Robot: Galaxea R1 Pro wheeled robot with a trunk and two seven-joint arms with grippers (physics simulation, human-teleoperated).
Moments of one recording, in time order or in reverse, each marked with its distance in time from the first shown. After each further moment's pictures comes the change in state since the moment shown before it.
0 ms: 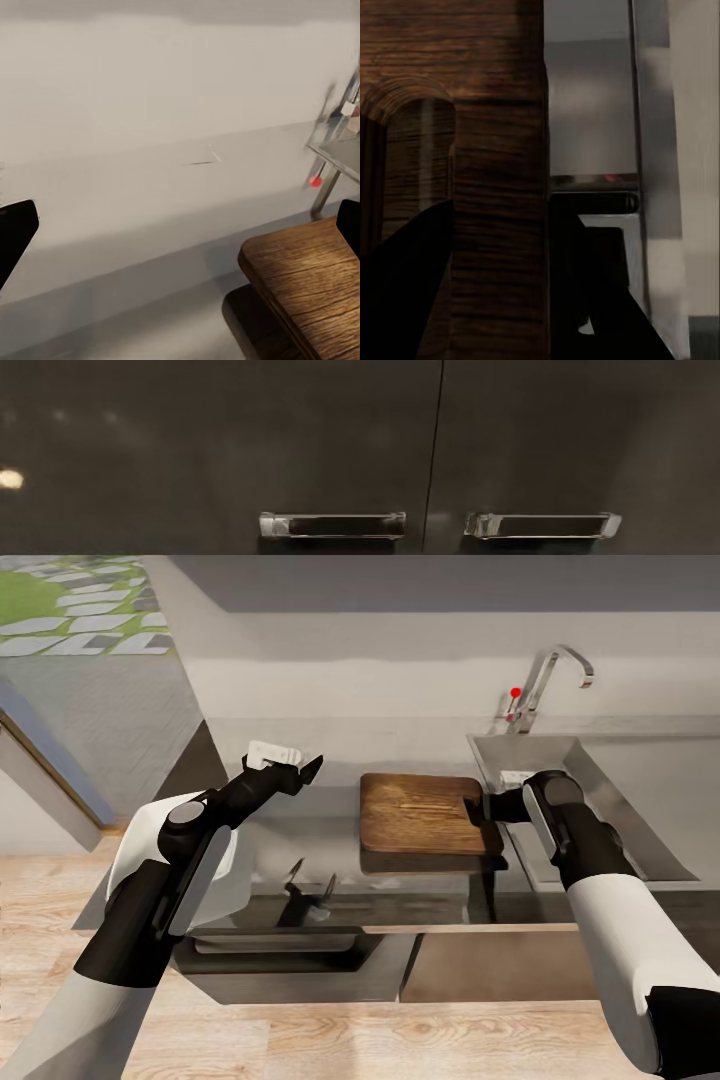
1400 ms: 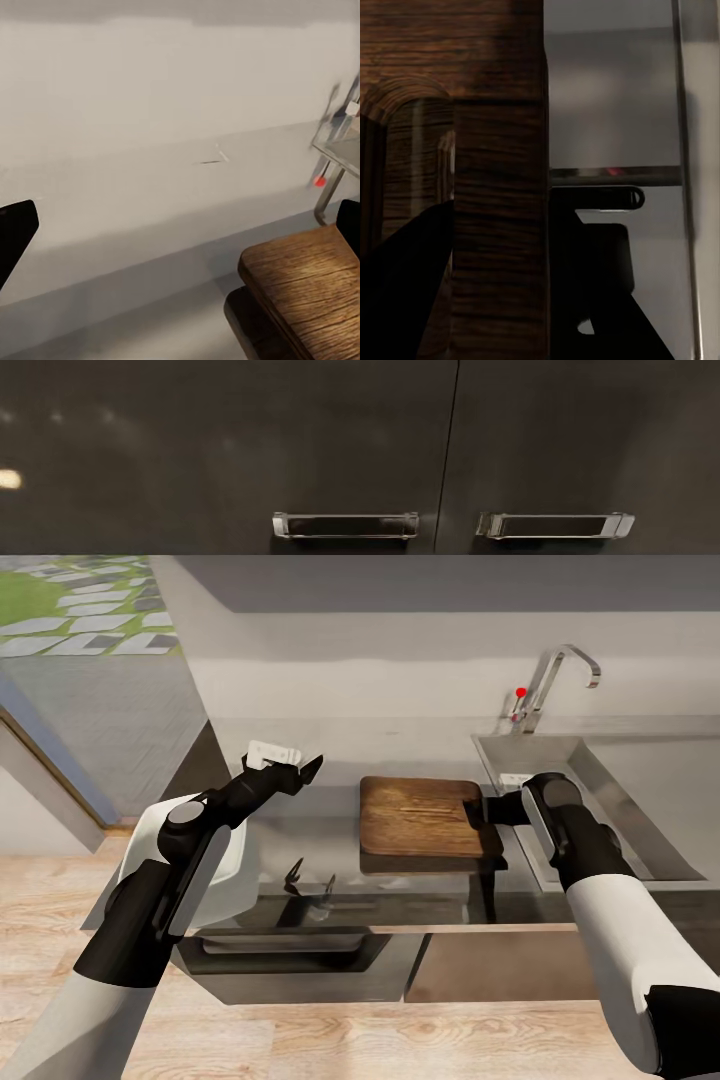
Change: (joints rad) left arm 0.000 0.000 0.000 -0.001 0.000 0.000 0.000; right arm 0.000 0.001 0.002 0.020 -0.001 -0.003 0.000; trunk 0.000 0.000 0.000
